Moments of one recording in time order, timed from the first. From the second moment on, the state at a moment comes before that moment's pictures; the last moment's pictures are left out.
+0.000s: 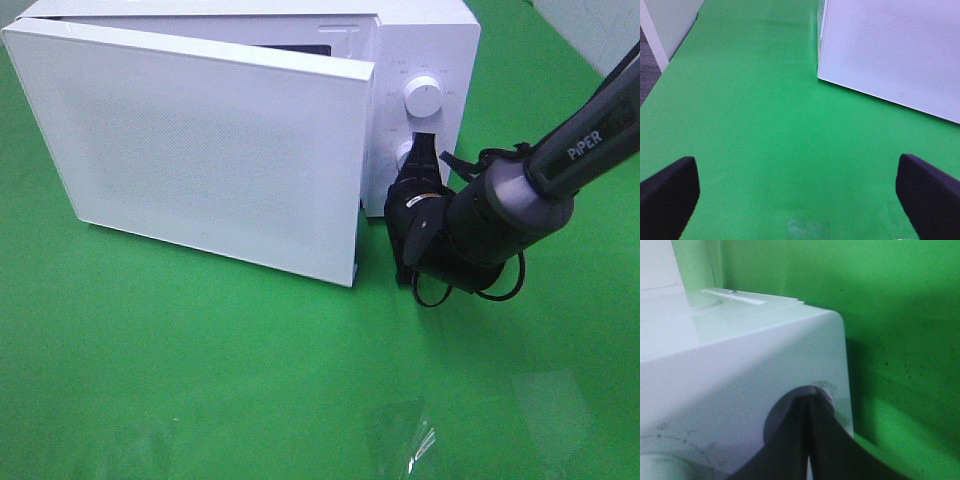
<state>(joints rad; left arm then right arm) 0.00 0.00 -0.52 0.00 1.07 -0.05 0.57 2.19 -1.00 0.81 -0.82 1.32</state>
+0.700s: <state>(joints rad) 0.00 0.00 -0.52 0.00 1.07 -0.05 0.57 2.19 -1.00 0.81 -0.81 1.30</state>
